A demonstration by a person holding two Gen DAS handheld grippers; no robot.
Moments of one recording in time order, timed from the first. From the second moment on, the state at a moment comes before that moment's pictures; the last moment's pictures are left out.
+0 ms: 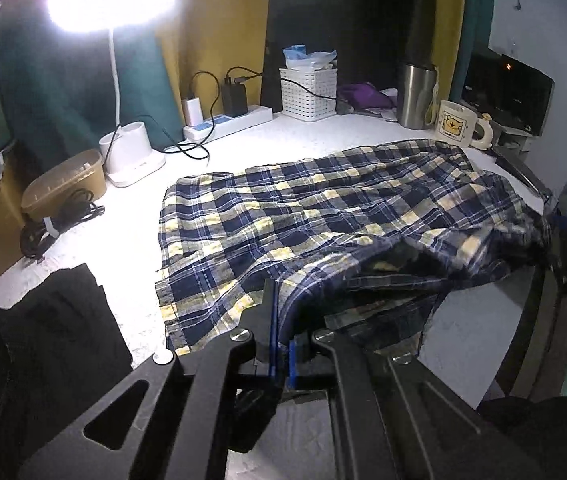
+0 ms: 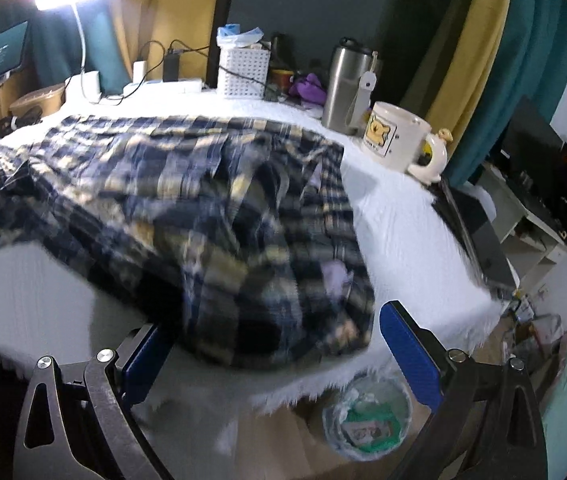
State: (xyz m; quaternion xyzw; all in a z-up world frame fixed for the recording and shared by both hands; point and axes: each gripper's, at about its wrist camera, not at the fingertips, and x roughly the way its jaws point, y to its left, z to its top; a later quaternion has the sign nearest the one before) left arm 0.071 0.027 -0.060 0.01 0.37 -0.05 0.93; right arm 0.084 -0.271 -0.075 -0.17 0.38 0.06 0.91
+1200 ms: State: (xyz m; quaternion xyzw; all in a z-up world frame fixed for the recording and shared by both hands) left arm 0.057 0.034 -0.073 0.01 0.40 0.00 0.92; right arm 0.092 -0.322 -0.029 -0.11 0.34 0.16 0.92
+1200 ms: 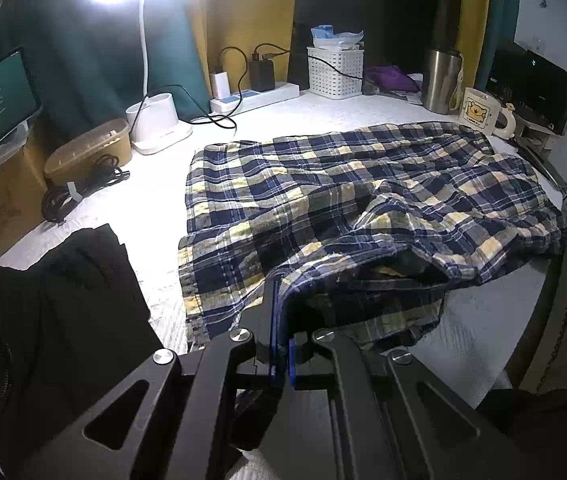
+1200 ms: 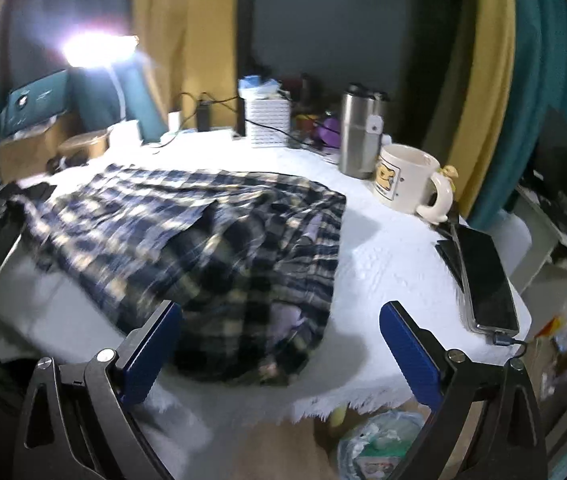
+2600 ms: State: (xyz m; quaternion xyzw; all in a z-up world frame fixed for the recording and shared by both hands) left arm 0.047 0.025 -0.049 0.04 0.36 -0.03 0.93; right arm 0.094 -0.304 -0.049 -0.13 0.37 0.04 0.92
